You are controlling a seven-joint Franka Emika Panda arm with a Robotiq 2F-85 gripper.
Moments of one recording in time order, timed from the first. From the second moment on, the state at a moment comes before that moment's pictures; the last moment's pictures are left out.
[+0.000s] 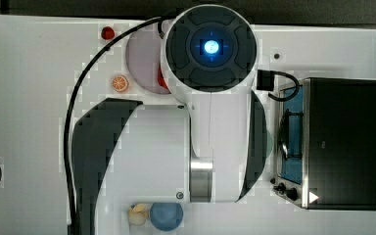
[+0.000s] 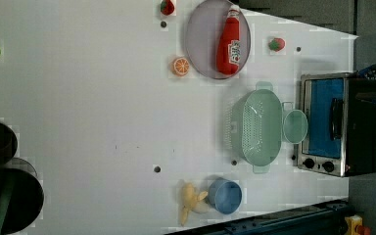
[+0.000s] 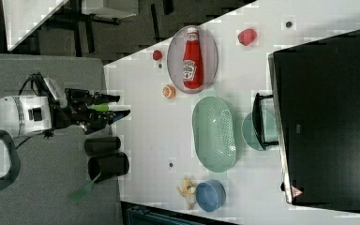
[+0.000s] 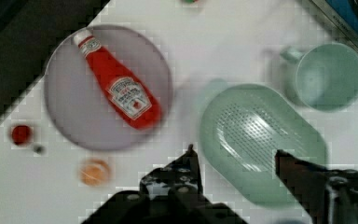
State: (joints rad) arm 0.02 -0.03 -0.01 -1.80 -0.02 0.21 0.06
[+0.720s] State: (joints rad) arm 0.01 -0.60 -0.07 -2.18 -0.05 0.16 0.08
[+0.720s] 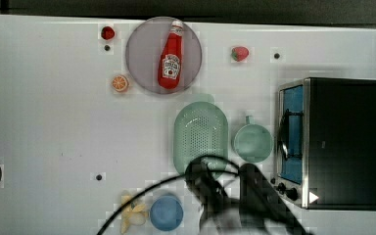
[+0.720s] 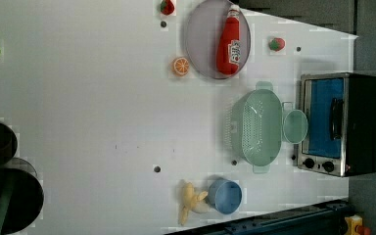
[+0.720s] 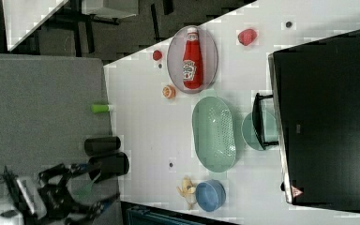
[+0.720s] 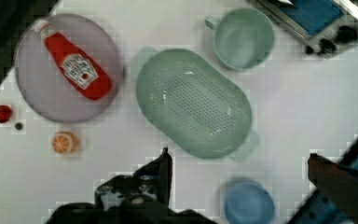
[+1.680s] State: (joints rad) arm 0.04 0.10 -0.02 -2.48 -0.03 0.94 0.61
